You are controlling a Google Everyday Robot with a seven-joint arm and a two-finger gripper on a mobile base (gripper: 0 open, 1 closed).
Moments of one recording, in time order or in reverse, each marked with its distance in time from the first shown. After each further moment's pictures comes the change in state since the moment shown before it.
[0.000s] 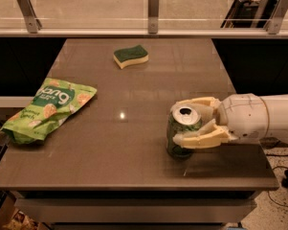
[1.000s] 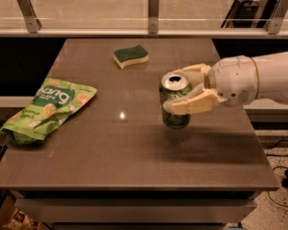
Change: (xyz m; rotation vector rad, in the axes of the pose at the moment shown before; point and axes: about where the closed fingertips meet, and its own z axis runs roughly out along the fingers) arm -0.042 -0.052 0.014 0.047 0.113 0.011
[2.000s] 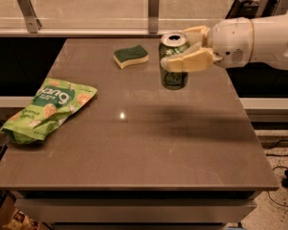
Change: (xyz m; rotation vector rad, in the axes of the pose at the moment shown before) arm -0.043 -0.078 -0.009 0.113 -0.022 -0.025
